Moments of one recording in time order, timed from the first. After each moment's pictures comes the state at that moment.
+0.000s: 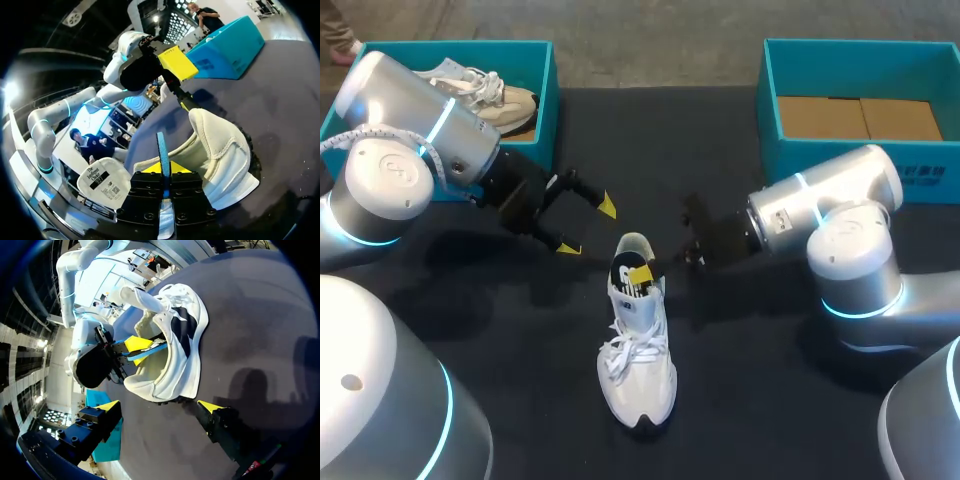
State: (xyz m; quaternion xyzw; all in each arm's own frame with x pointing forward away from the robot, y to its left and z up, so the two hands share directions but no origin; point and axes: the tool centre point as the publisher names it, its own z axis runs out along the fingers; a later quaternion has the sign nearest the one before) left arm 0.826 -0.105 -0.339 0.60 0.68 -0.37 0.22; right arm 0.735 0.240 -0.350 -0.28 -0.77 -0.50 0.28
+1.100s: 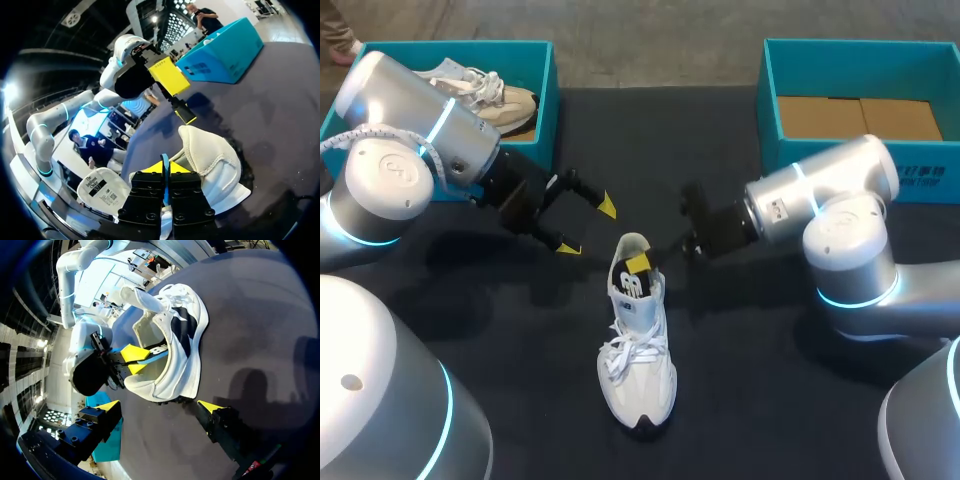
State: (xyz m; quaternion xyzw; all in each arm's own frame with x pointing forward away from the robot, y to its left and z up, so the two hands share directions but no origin) left arm 0.826 -0.105 -0.339 0.60 0.68 -0.37 0.22; right arm 0.750 0.243 -0.349 -0.29 -0.77 -0.49 0.28
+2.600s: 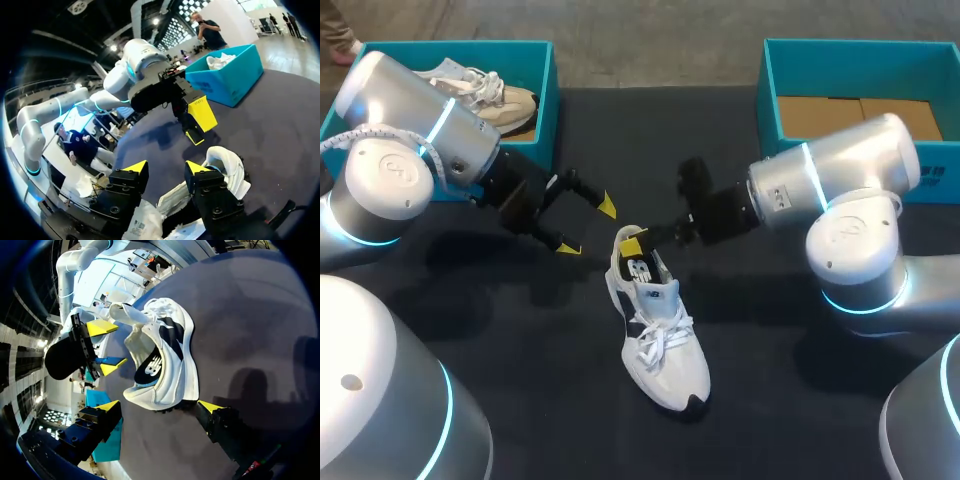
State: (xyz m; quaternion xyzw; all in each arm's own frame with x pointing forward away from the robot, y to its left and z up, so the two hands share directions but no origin) left arm 0.826 -0.105 -0.339 0.60 0.68 -0.37 0.22; right arm 0.751 0.245 -0.296 -0.30 -0.80 -0.49 0.18
